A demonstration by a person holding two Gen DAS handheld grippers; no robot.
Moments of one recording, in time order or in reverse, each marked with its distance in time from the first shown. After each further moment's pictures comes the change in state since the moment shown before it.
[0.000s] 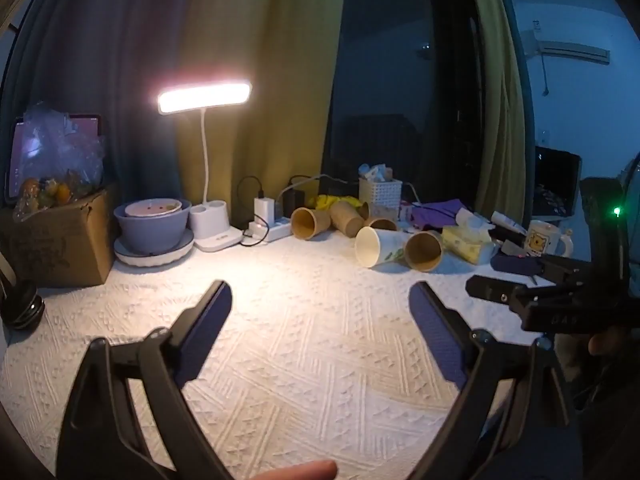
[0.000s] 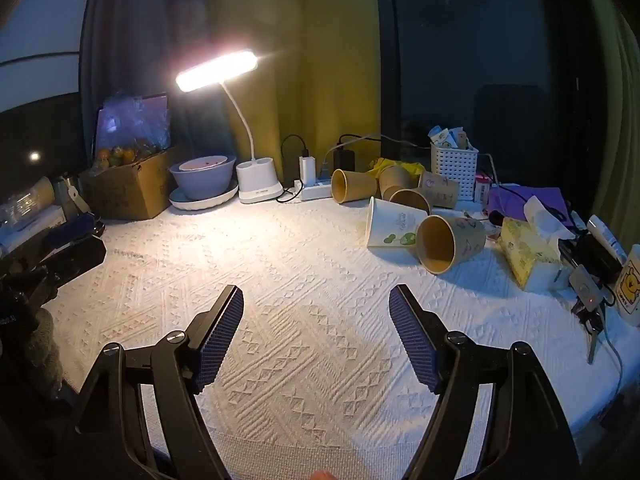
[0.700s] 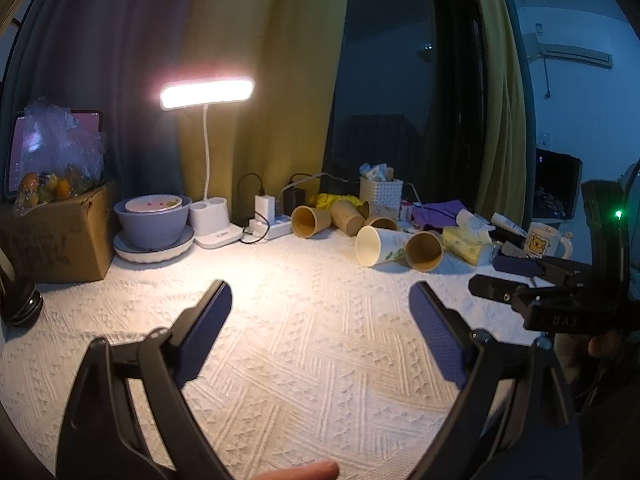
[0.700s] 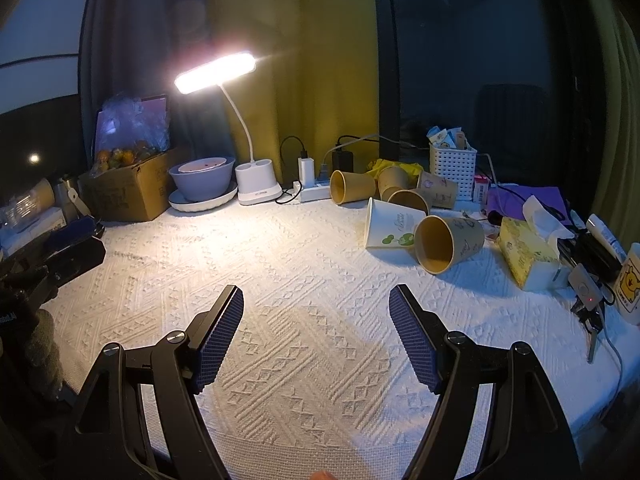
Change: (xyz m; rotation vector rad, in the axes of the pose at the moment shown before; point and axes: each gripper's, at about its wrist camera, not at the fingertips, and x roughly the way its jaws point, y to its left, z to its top) left arm 0.002 0.001 -0.002 -0.012 0.008 -0.001; right arm -0.001 0.000 0.001 0.008 -0.001 0.001
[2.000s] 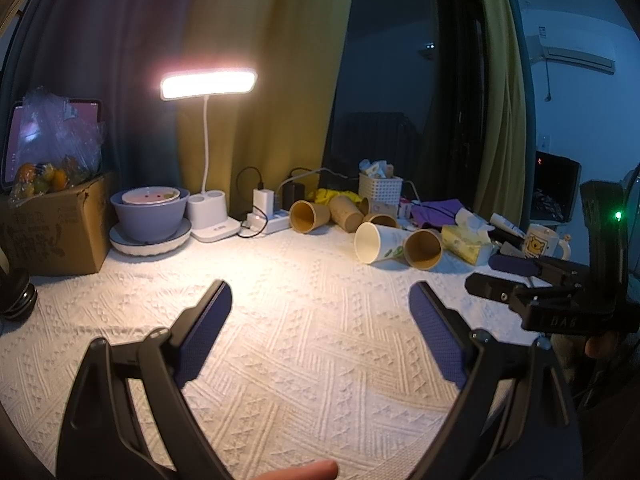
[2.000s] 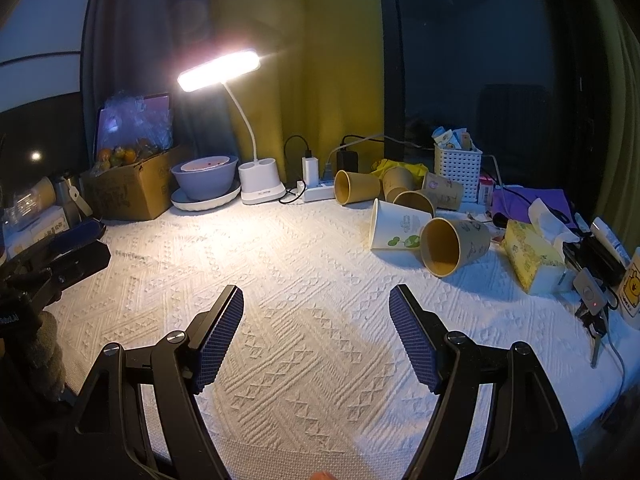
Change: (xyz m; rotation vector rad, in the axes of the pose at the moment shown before) left arm 0.000 0.002 -0.003 -0.017 0.013 -0.006; right arm 0.004 0.003 0.000 -0.007 0.000 0.005
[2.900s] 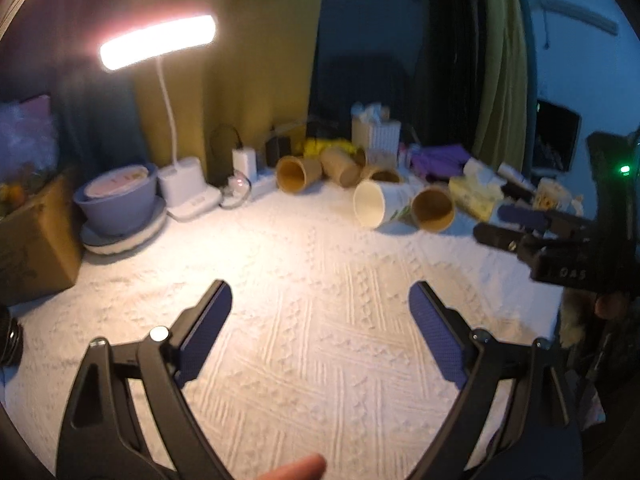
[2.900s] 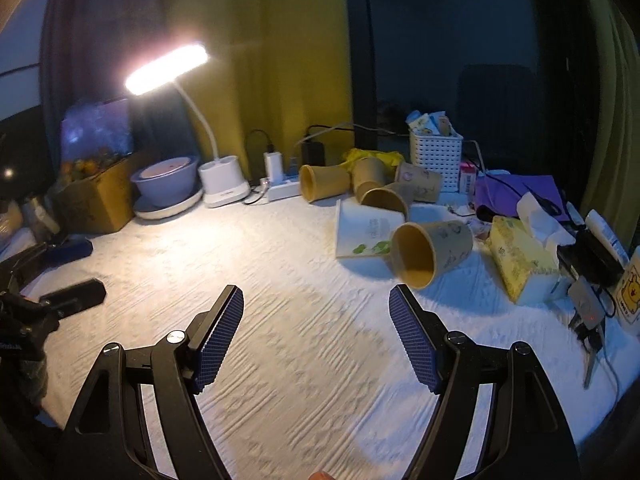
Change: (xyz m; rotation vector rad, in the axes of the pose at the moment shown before) left arm 0.085 0.000 0.035 0.076 0.277 -0.039; right arm 0.042 -0.047 0.030 0.064 0.065 -0.068
